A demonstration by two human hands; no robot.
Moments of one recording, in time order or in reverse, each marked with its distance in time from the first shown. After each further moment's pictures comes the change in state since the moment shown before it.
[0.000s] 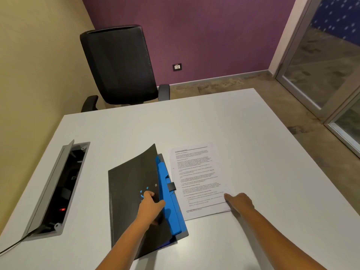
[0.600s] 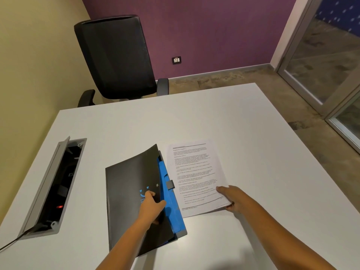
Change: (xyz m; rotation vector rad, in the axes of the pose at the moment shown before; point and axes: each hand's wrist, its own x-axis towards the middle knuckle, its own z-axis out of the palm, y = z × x) left_hand 0.013 -0.004 0.016 -0.008 -0.014 -0.060; right_hand 0.000 -0.022 -0.002 0.681 -0.392 0.102
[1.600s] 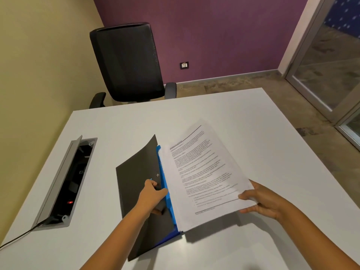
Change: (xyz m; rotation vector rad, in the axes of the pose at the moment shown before) left_hand -0.018 0.023 -0.039 -0.121 -0.005 0.062; right_hand -0.065 -0.020 -0.052 -0.019 -0.422 -0.223
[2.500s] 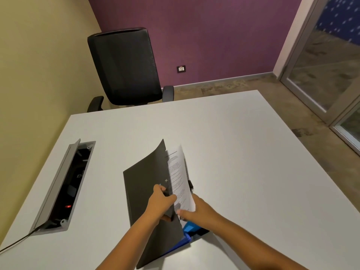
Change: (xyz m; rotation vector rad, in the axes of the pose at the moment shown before) left_hand -0.020 0.000 0.027 -0.024 -0.067 0.066; right_hand 0.029 0.046 0.147 -0.697 0.013 -0.198
